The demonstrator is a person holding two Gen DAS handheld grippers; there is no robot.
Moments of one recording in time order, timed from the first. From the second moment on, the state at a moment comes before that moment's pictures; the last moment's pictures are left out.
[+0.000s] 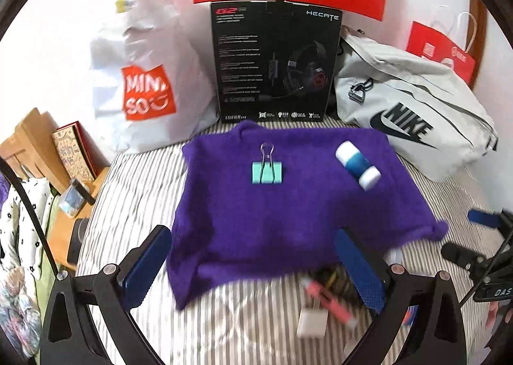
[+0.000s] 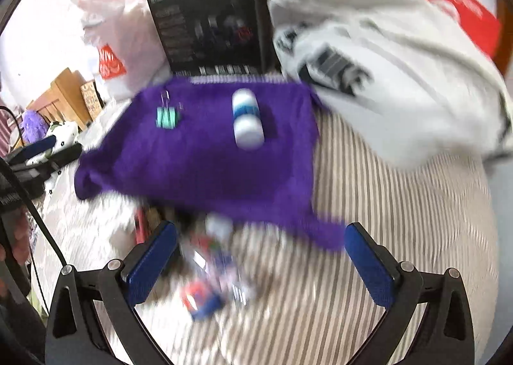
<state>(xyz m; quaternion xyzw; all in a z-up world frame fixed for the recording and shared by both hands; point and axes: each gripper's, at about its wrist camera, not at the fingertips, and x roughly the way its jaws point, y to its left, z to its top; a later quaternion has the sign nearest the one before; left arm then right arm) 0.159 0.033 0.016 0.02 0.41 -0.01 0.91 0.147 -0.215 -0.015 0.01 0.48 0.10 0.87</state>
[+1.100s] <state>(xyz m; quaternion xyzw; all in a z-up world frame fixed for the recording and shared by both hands) 0.103 -0.007 -0.084 0.09 0.45 -0.12 0.88 0.067 -0.230 -0.087 -0.02 0.46 0.09 0.88</state>
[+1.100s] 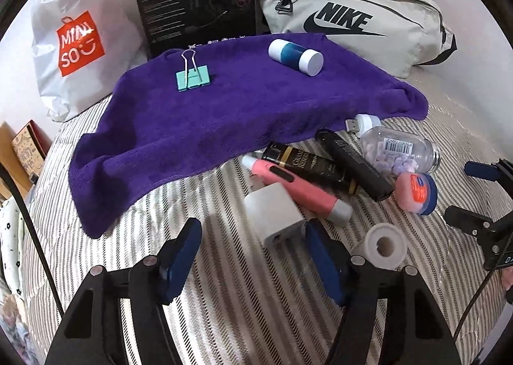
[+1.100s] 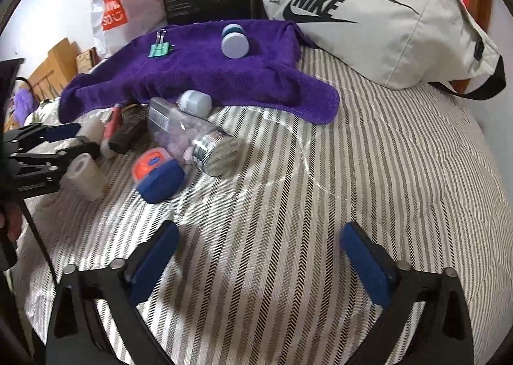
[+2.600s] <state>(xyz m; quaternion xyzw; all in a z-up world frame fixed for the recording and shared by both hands) 0.104 0.034 -0.079 0.04 0.47 -0.11 0.88 0.090 -0.165 -0.084 -0.05 0.44 0.24 0.86</state>
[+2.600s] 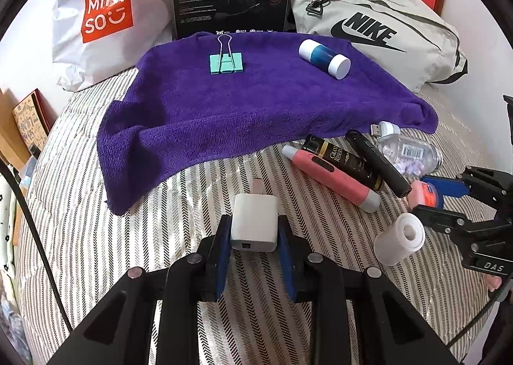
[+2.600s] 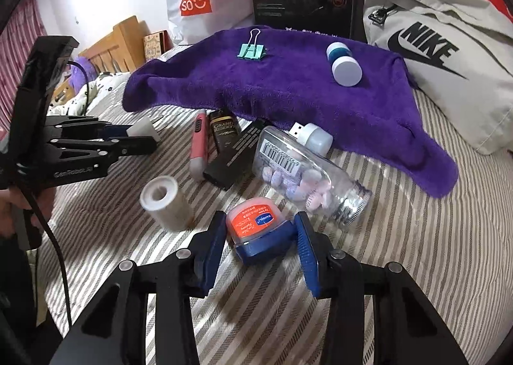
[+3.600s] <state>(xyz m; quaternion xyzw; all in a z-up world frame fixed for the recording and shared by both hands) 0.103 0.034 -0.075 0.02 0.45 -0.10 0.89 0.075 -0.197 -0.084 -0.03 0.45 0.19 0.87</state>
